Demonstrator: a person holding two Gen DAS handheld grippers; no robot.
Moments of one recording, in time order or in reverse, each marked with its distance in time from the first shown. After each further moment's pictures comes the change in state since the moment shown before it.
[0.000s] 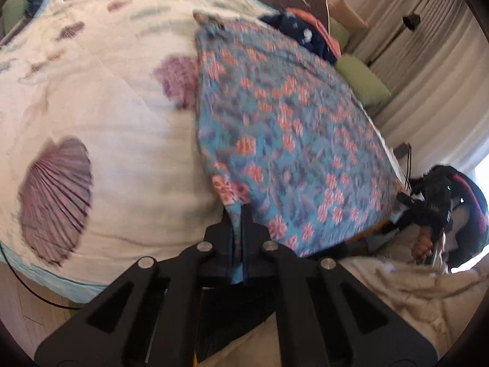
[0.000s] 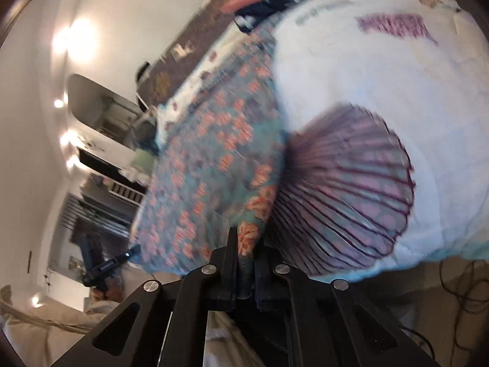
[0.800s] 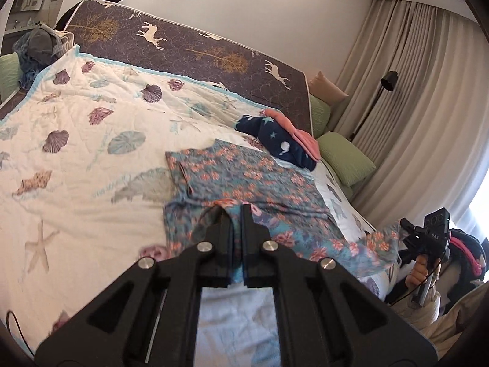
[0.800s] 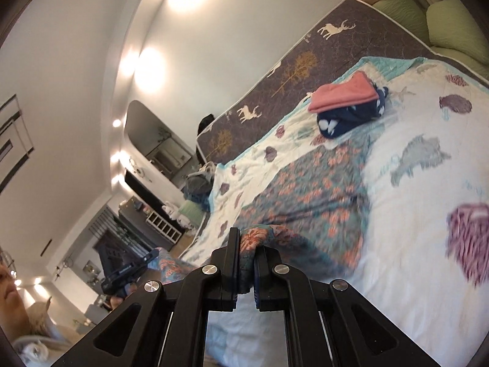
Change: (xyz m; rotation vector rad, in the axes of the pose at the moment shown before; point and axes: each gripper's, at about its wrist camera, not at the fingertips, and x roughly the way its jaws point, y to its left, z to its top) left arm -0.040 -0.037 0.156 0.048 -0.363 -0.057; right arm -0.033 0.070 0.137 -0.180 -0.271 0.191
